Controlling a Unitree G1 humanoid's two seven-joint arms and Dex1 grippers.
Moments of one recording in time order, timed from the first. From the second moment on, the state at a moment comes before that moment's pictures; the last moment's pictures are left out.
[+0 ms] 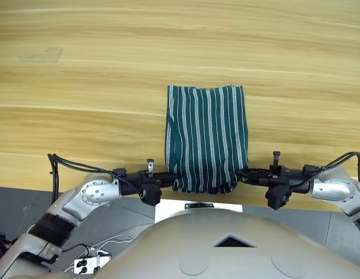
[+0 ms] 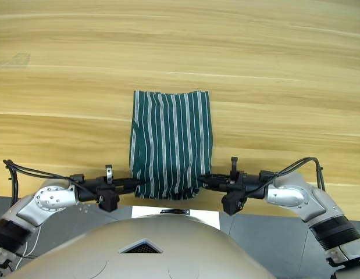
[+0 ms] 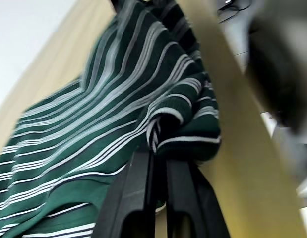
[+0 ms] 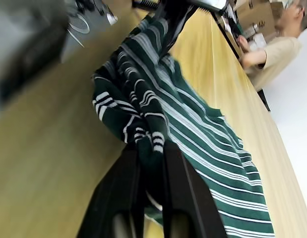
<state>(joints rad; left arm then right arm) 0.35 0.93 -0.46 -0.10 0.14 -0.77 -0.63 0.29 -0.99 0.41 -0.12 -0.19 -0.93 0.58</state>
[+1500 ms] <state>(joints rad) -0.01 0.19 -0.02 0.20 -0.47 -0.06 -0.63 -0.44 -0.12 0.17 0.70 0.04 -0.36 0.37</state>
